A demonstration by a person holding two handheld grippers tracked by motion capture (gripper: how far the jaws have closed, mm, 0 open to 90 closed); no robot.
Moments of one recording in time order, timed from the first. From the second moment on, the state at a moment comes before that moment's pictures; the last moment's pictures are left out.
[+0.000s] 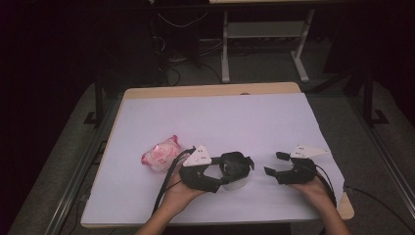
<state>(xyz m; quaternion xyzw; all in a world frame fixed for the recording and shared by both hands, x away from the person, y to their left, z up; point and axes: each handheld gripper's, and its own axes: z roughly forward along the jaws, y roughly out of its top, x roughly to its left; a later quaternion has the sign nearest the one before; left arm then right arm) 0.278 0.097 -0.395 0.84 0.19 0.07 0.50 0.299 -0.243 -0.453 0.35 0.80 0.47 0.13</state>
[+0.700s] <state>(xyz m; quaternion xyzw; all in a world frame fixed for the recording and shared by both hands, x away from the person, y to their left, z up) 0.277 0.097 -0.394 0.84 0.16 0.03 0.51 0.300 -0.244 -0.453 0.35 0.80 0.47 0.13</state>
